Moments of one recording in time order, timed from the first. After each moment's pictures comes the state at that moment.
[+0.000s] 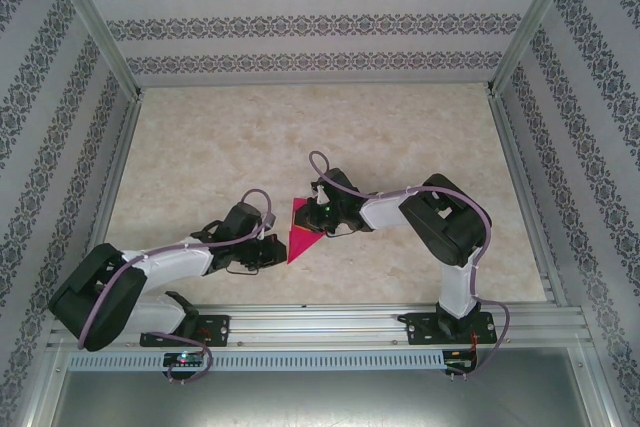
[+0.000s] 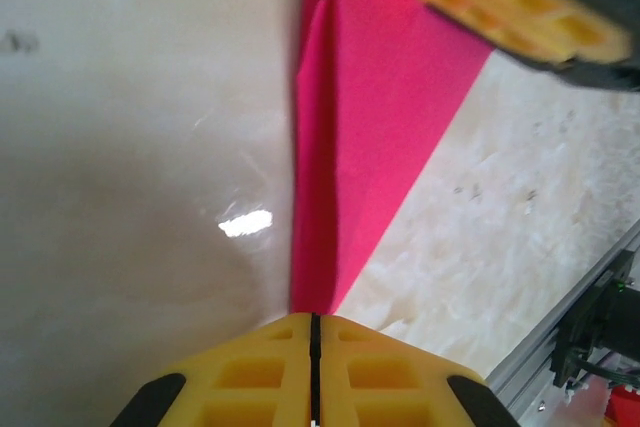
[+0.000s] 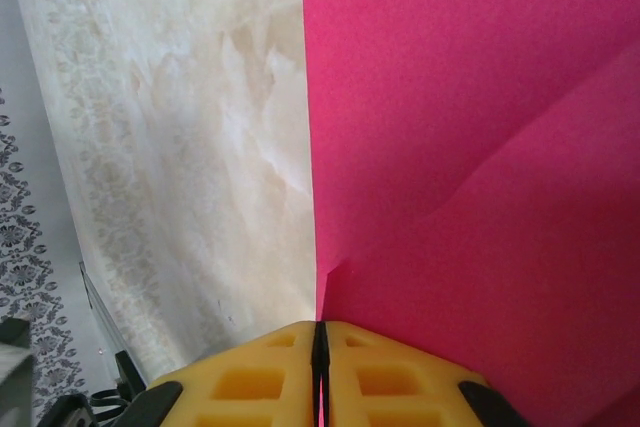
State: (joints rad) left arm -0.59 1.30 0.39 -0.05 0.47 -0.84; right arm 0.72 1.93 0.89 0.22 -0.53 1.02
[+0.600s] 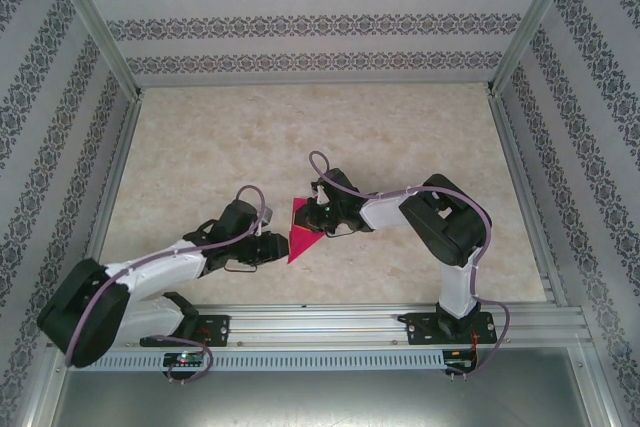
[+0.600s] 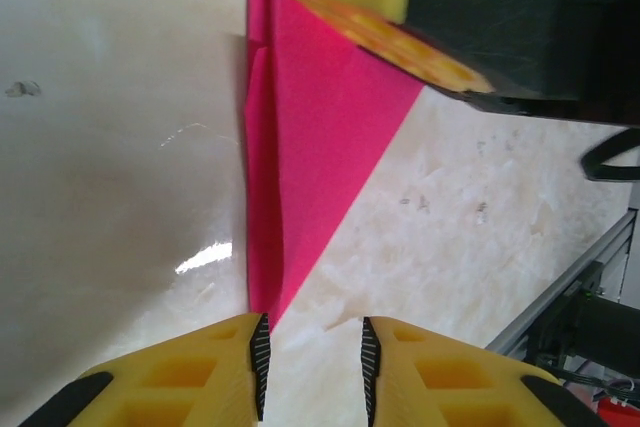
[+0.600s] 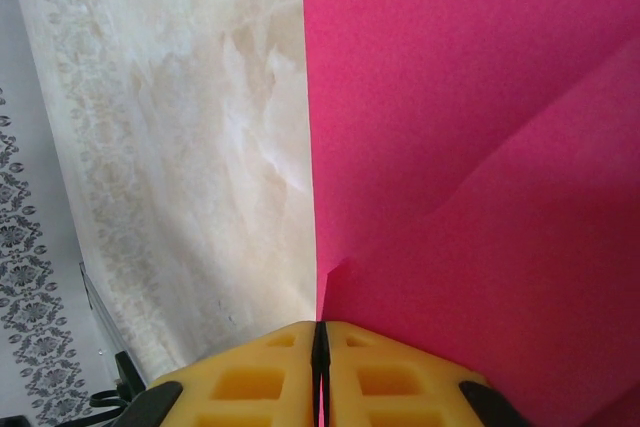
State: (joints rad) left arm -0.59 1.22 0.41 -0.09 0.43 -0.86; right arm 0.72 1.93 0.89 0.22 -0.53 1.02
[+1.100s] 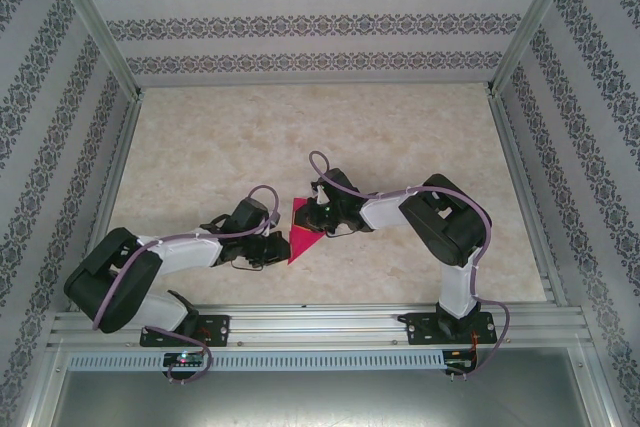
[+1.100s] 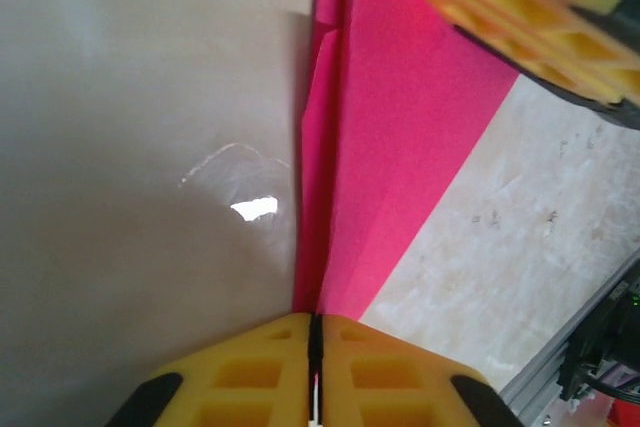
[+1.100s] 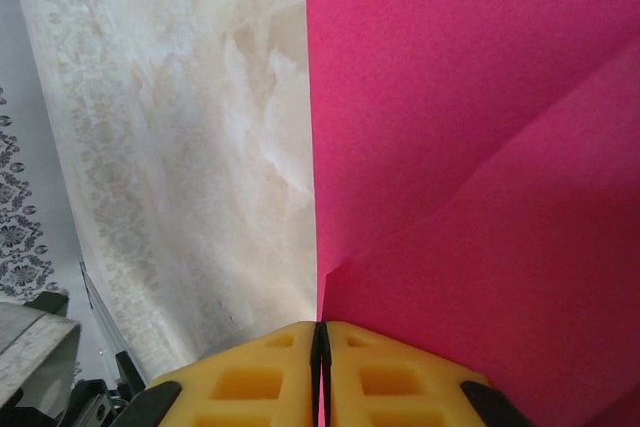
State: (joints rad) left arm -0.59 1.41 0.45 -0.06 0.47 -0.84; right arm 0.72 1.93 0.89 0.23 -0.53 1.02
